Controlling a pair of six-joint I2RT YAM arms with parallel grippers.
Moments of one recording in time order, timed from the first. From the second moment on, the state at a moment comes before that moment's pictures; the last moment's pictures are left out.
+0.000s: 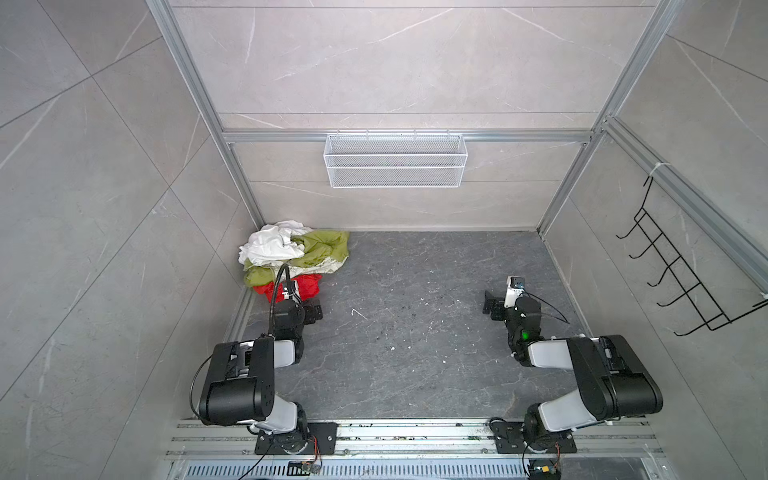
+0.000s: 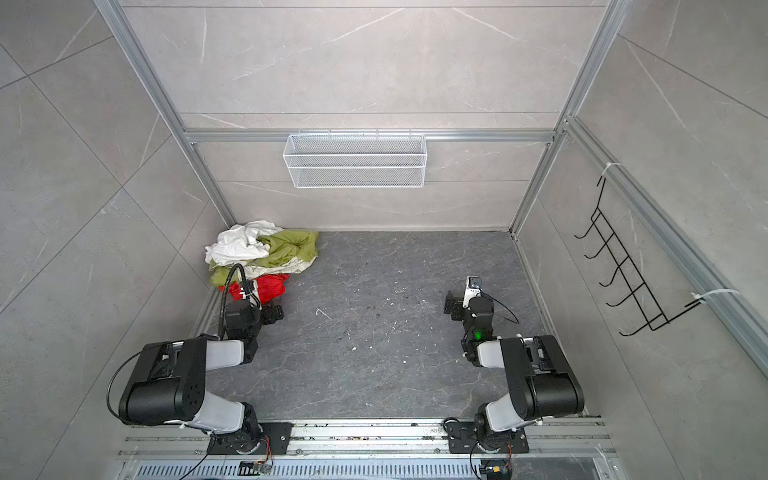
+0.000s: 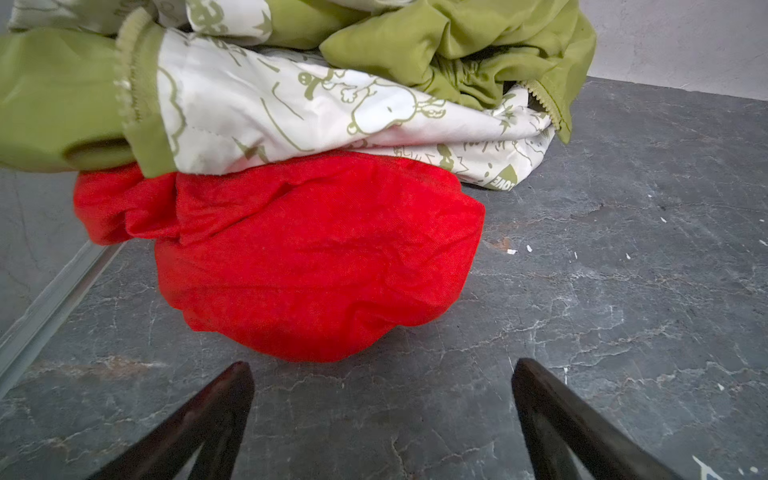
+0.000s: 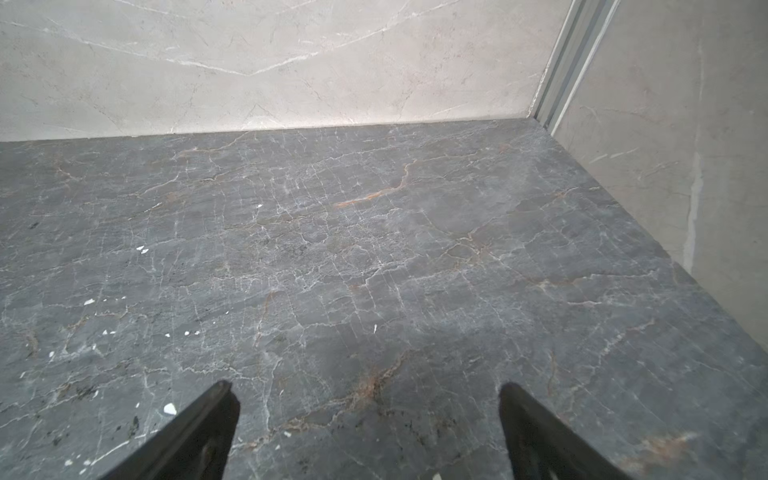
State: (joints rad) left arm 0.08 1.50 0.37 0.68 -0.01 -0.05; right arm 0.07 1.51 0.35 0.82 0.11 0.05
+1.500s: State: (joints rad) left arm 0.07 1.50 0.37 0.68 -0.01 -0.04; right arm 0.05 1.51 0.35 0.82 0.08 0.05
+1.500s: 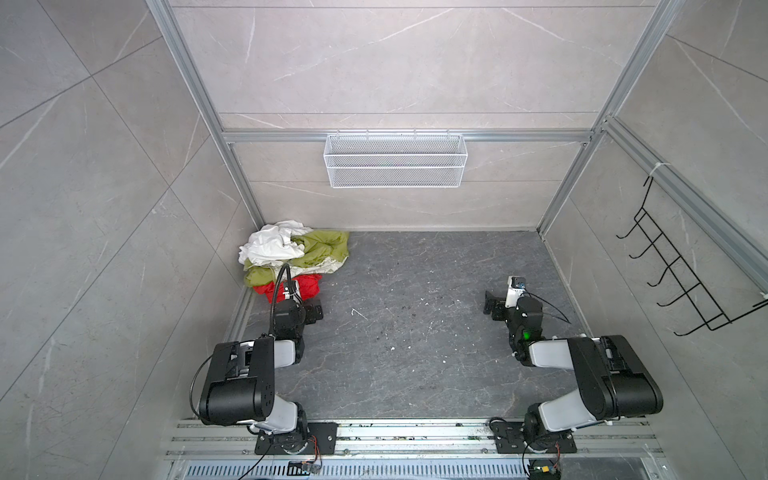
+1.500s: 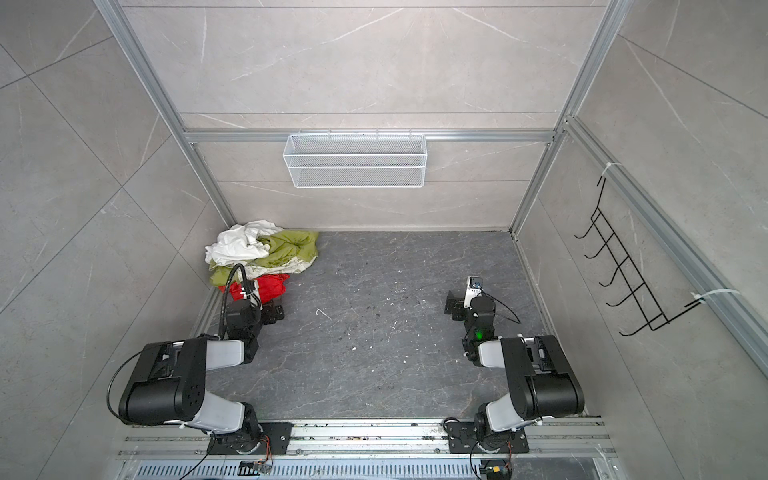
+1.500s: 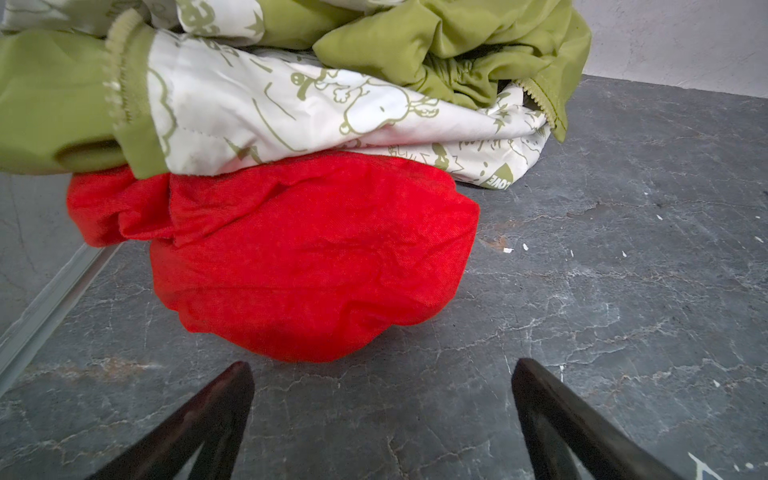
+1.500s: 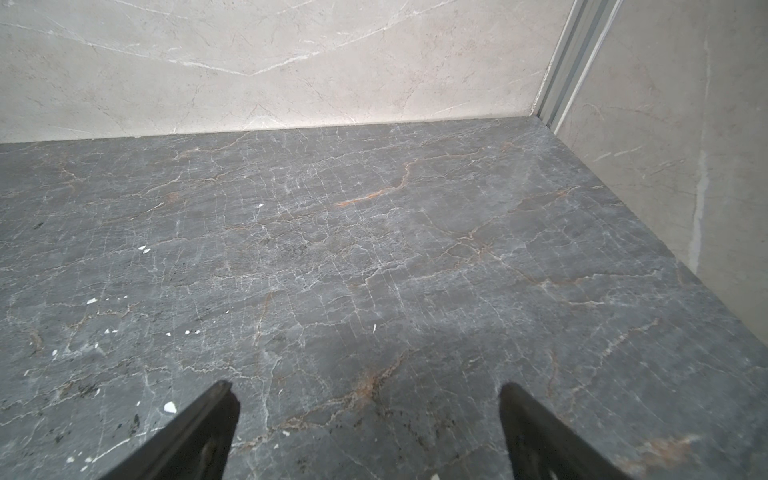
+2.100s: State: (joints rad) left arm 0.06 1.50 0.37 0.68 -0.02 -0.04; right arm 0.05 1.51 0.35 0.82 0.08 0.05
